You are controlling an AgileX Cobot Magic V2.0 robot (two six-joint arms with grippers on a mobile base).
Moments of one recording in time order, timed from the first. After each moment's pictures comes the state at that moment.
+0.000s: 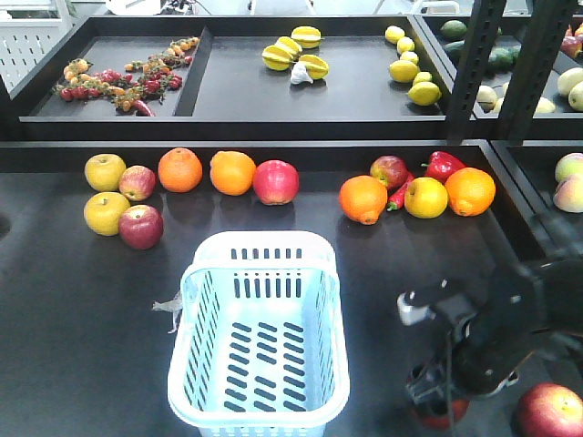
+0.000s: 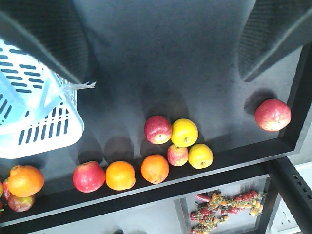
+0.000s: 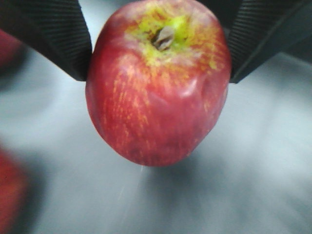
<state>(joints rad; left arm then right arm) -0.55 0.54 -0.90 0.49 1.02 -0.34 0.27 1.66 -0.77 0.14 0.64 -0.25</state>
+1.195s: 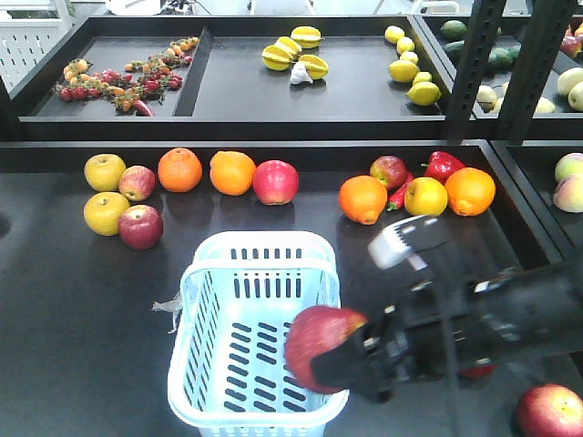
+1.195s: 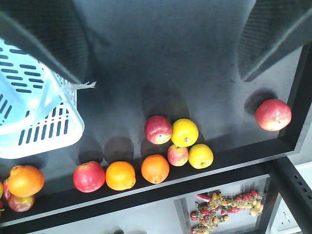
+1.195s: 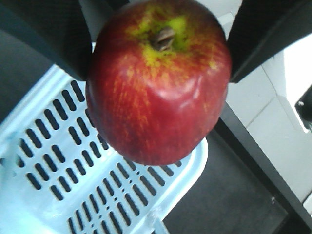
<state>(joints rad) -0.55 0.54 -0.90 0.49 1.02 -0.34 0.39 1.31 -0.76 0.97 0.77 -0.86</state>
